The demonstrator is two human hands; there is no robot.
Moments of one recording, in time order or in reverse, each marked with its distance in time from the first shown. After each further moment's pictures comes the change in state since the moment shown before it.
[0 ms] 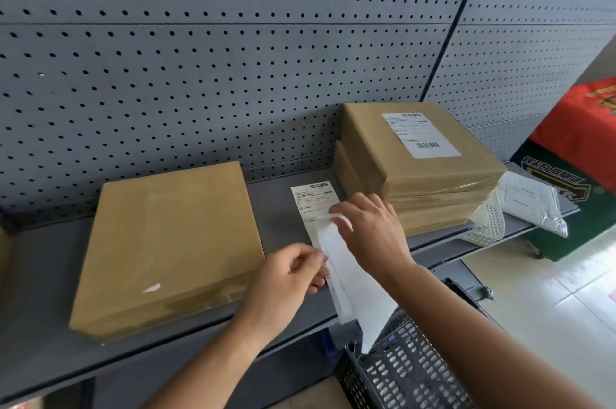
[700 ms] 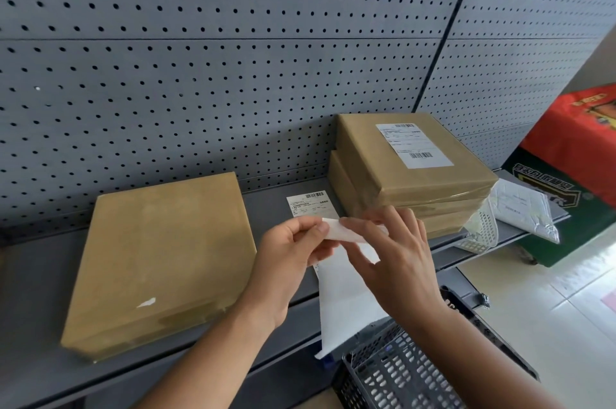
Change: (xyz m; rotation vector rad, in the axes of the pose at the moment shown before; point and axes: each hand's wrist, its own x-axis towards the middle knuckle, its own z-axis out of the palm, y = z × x) left_hand 0.027 0.033 0.007 -0.488 0.018 0.010; right_hand -0.036 -0.012 -0.052 0.064 0.240 -0.036
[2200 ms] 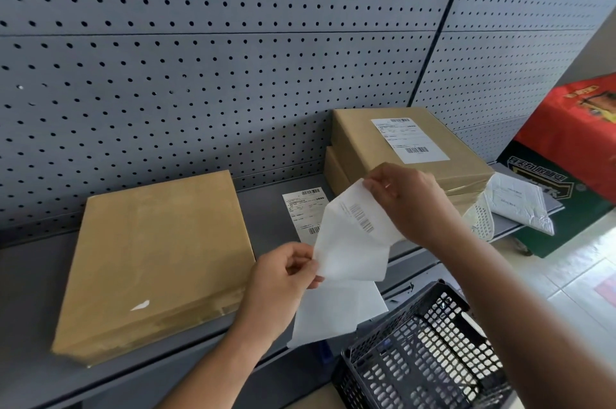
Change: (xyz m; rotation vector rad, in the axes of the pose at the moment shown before) left_hand -0.011 -0.030 -0.017 0.357 0.019 0.000; right_hand 0.077 0.025 -0.032 0.163 -0.342 0.344
